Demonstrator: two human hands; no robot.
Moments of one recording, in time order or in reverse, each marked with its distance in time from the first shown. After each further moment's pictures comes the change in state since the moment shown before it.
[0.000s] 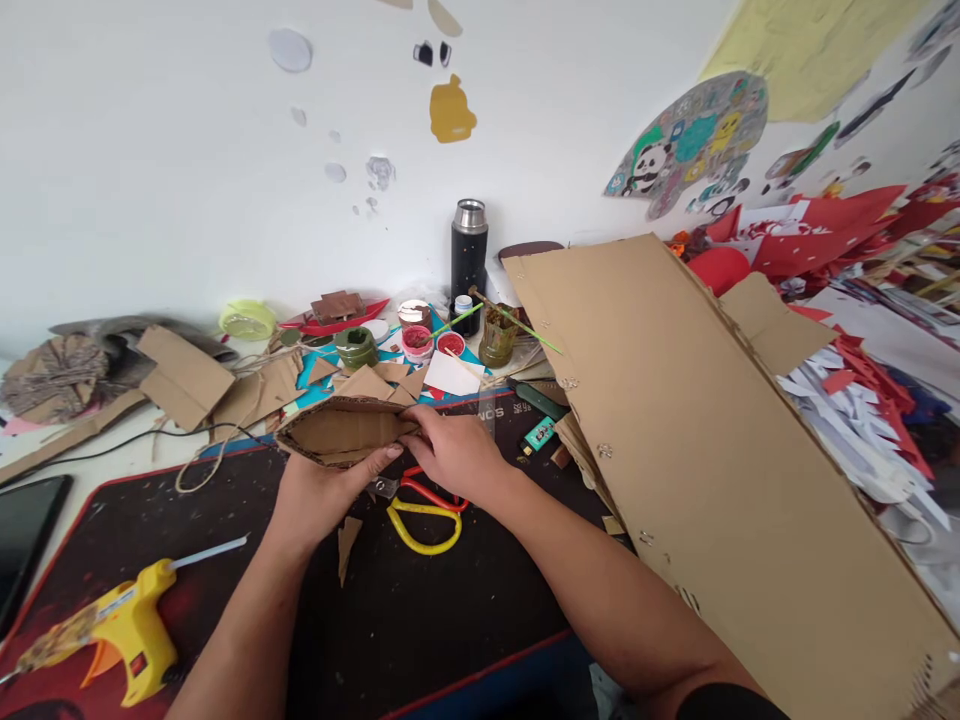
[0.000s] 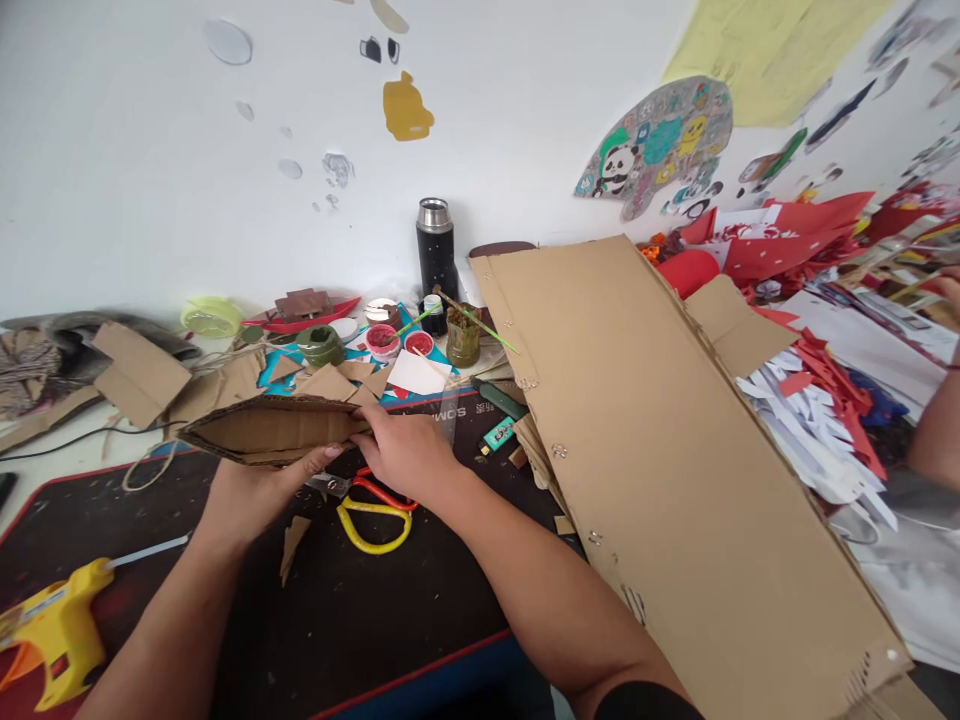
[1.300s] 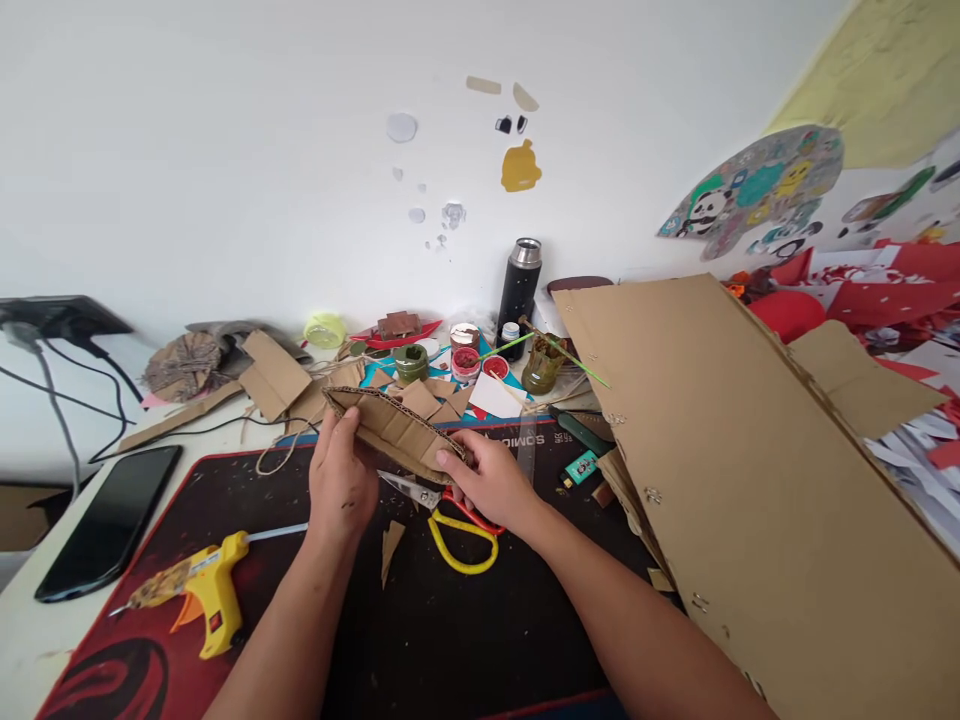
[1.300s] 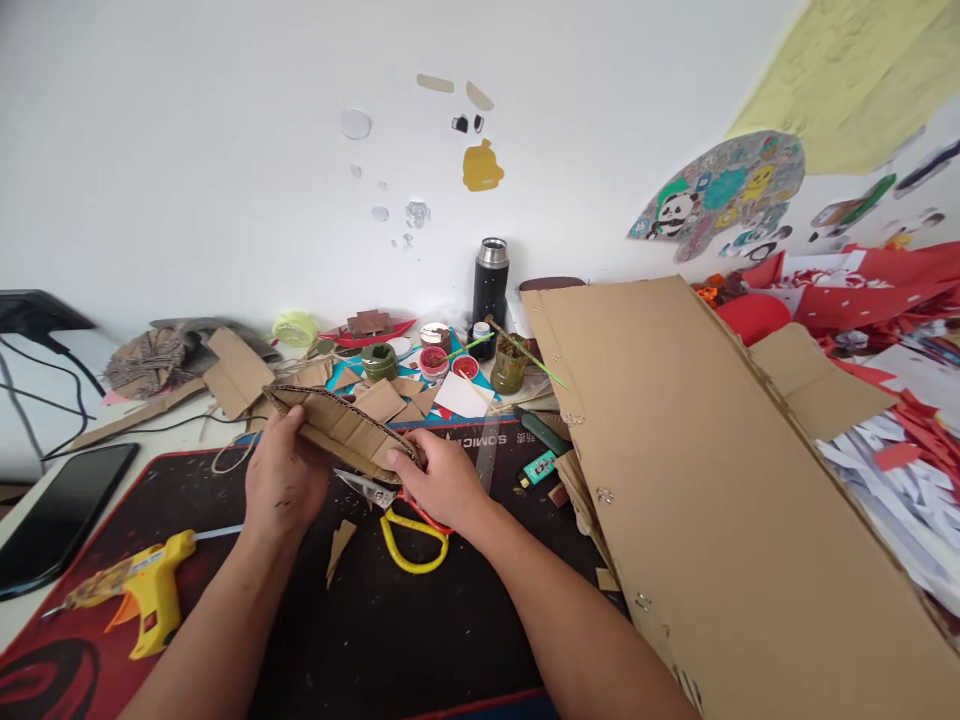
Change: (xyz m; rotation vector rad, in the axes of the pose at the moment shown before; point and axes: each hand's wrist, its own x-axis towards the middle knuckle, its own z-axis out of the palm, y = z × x) left_hand 0.017 -0.005 0.006 -0.762 0.457 -0.086; right_hand -0.004 -0.003 0.014 0.769 -0.146 0.238
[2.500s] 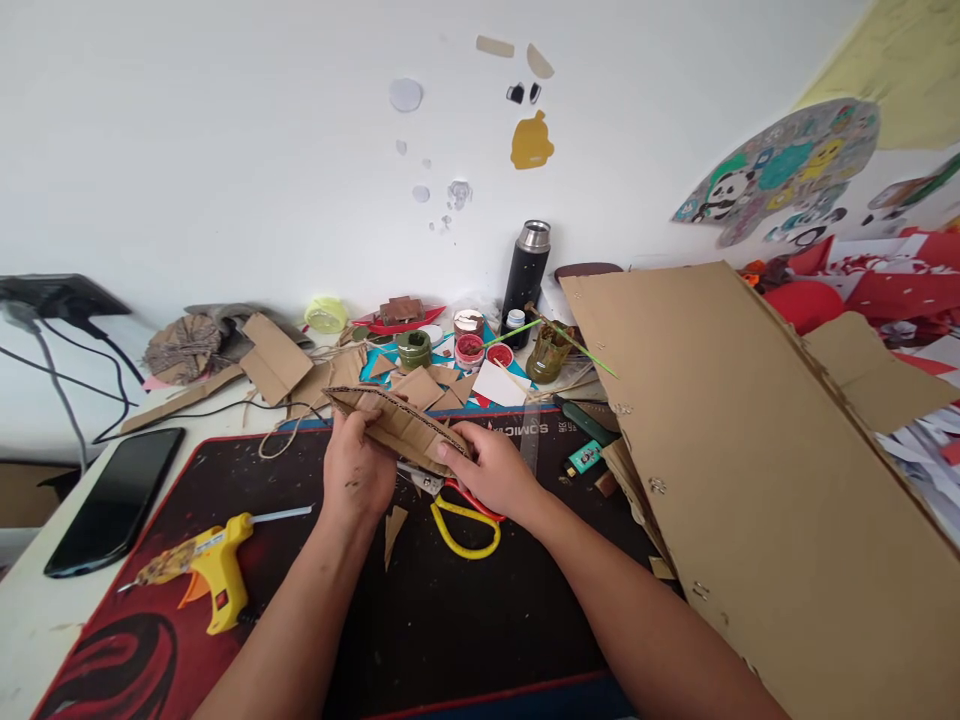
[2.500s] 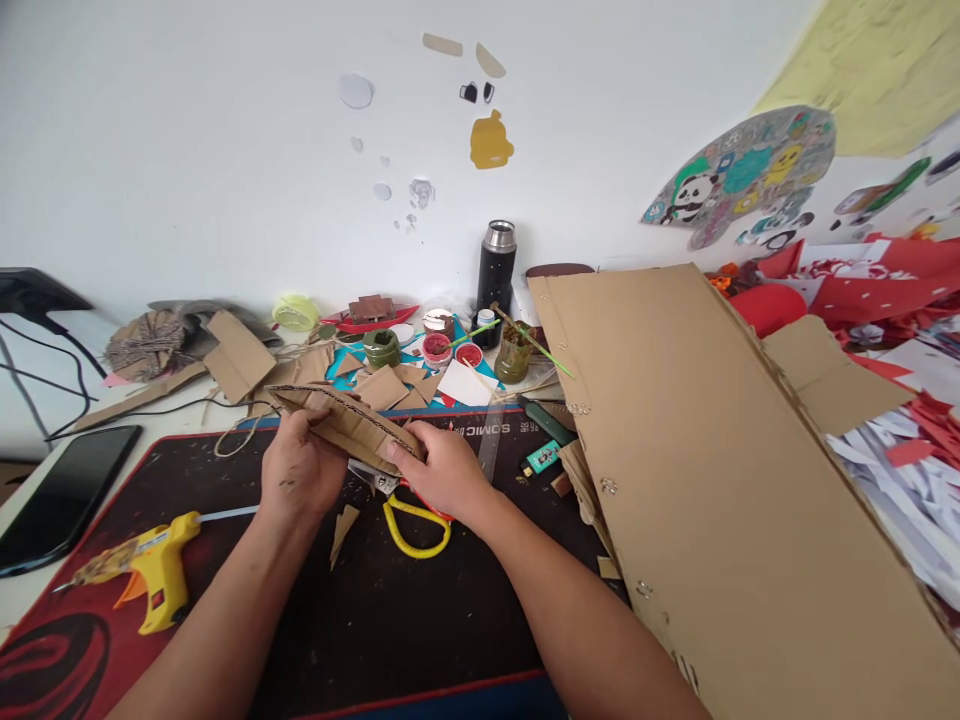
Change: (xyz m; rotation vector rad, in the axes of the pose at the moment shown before) left_hand -0.003 -0.008 0.002 -0.047 -0.020 -0.125; right_hand 0.000 -0.002 -0.001 -0.184 0.019 -0.057
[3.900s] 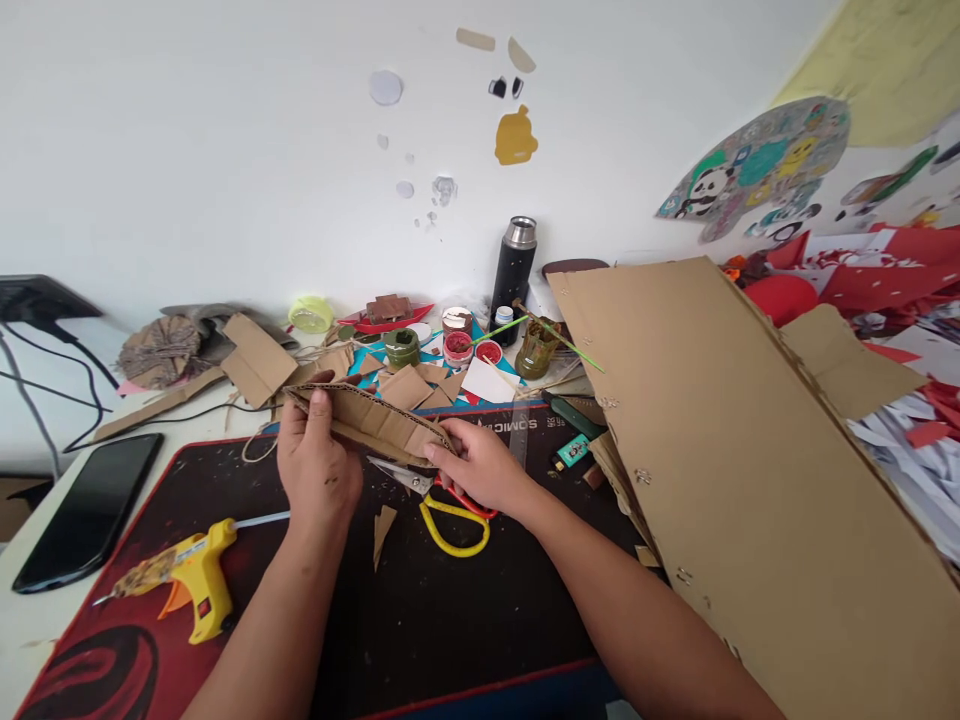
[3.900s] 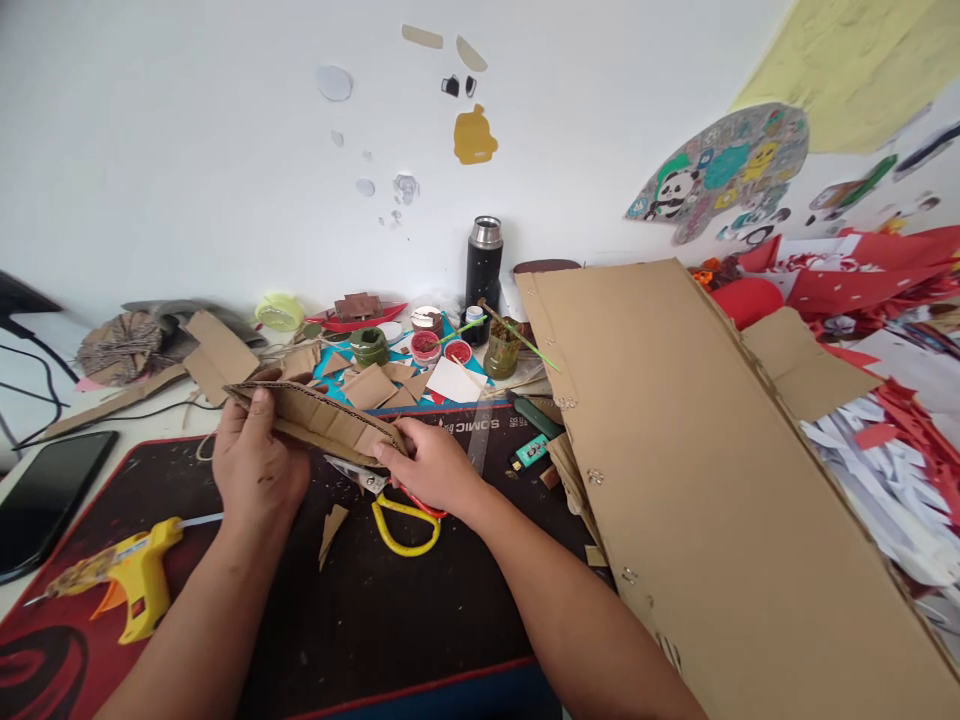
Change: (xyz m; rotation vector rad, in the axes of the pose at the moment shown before) left_hand -0.003 0.015 0.002 0.101 0.041 0.277; right_hand 0.000 0.003 0.000 0.243 -0.097 0.047
